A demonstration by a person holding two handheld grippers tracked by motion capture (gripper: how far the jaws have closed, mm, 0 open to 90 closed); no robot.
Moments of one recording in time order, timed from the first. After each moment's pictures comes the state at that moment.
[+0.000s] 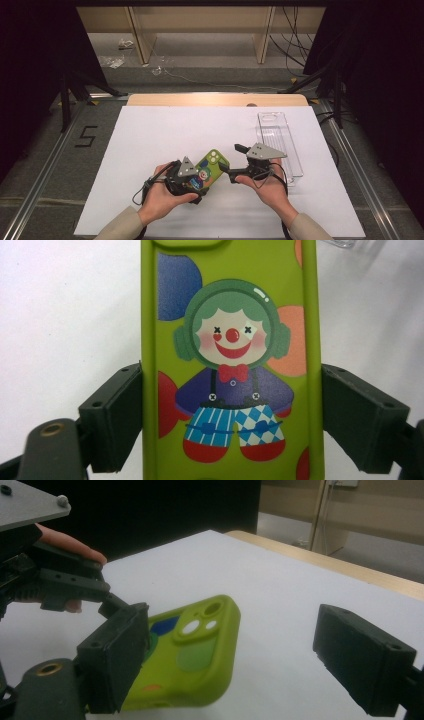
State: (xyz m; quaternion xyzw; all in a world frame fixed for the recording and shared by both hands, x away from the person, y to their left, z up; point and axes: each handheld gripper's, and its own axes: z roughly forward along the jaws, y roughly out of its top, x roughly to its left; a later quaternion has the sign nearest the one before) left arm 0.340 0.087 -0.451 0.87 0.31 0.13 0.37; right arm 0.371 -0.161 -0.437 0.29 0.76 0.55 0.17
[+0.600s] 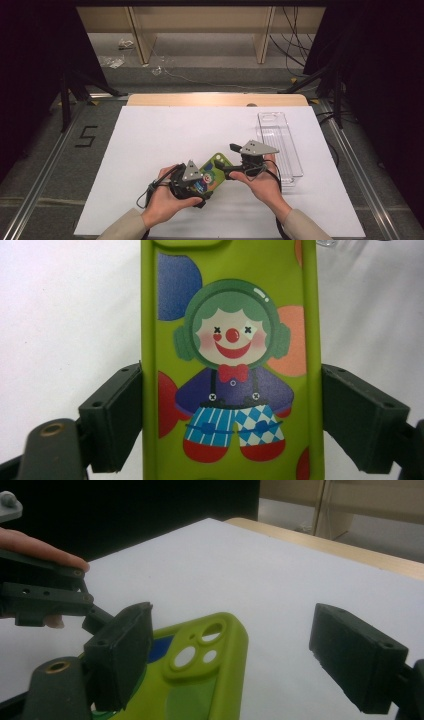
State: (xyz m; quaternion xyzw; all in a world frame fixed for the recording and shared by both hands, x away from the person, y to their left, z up) left arm 0.333 0.077 -0.454 0.87 0.30 0.13 0.37; right arm 0.382 -0.149 -0.443 0.31 0.77 0.54 0.16
